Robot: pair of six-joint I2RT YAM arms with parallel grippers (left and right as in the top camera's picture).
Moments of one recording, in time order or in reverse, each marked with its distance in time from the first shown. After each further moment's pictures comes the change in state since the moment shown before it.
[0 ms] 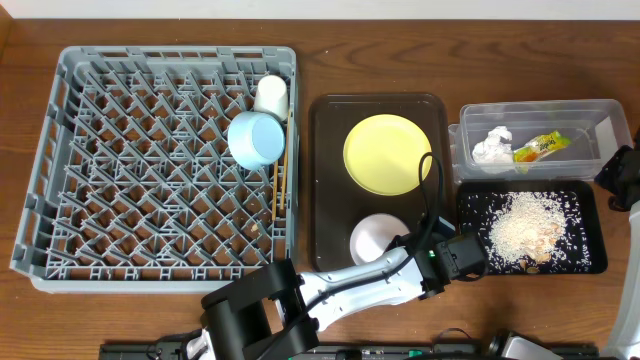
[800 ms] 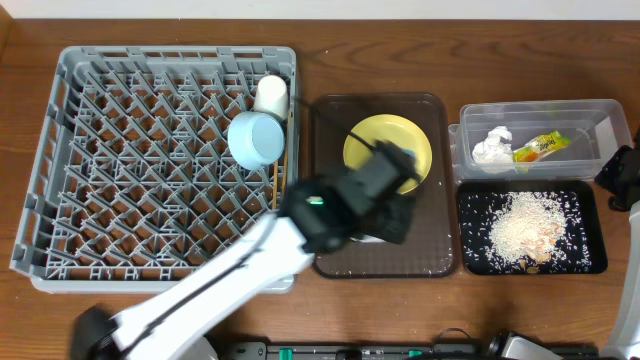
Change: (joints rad) left arm 0.336 -0.498 0.000 -0.068 0.401 0.001; right arm 0.000 0.000 0.000 0.000 0.000 0.000
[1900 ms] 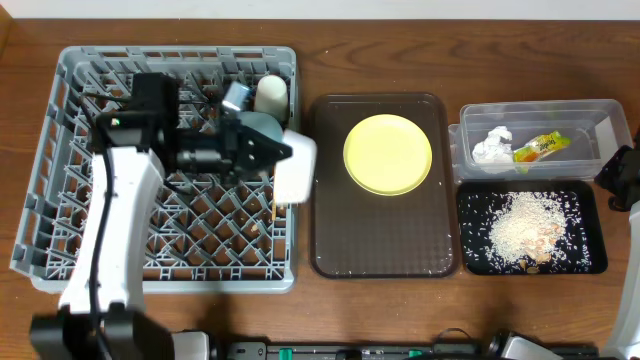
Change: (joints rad) left arm 0.958 0.071 -0.013 -0.381 1.182 0.533; right arm 0.000 0.000 0.000 0.000 0.000 0.000
